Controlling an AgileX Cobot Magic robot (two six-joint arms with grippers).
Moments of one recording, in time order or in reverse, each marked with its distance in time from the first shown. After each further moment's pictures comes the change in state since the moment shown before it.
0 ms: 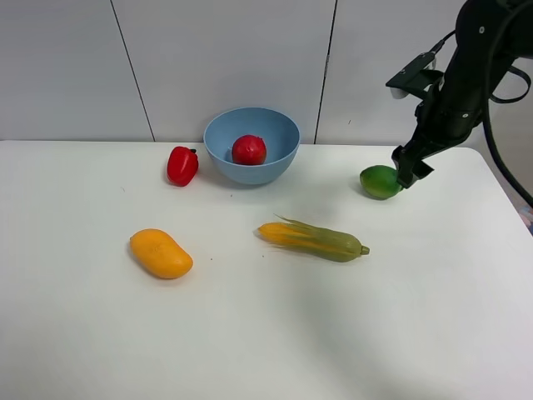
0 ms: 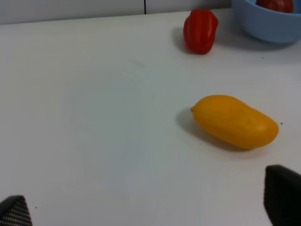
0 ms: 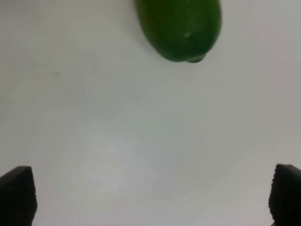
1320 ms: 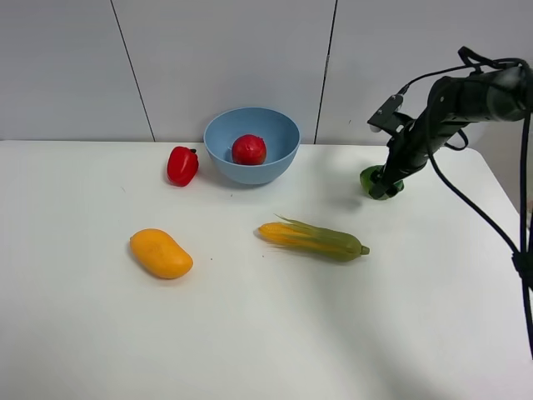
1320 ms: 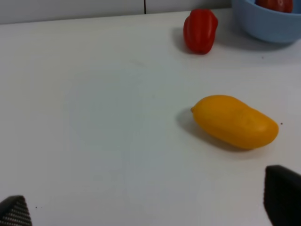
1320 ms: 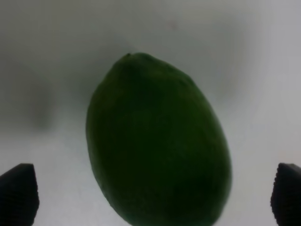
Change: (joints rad) left arm 0.000 0.000 0.000 0.000 0.000 0.000; right arm -0.103 0.325 0.002 0.230 -0.434 -0.338
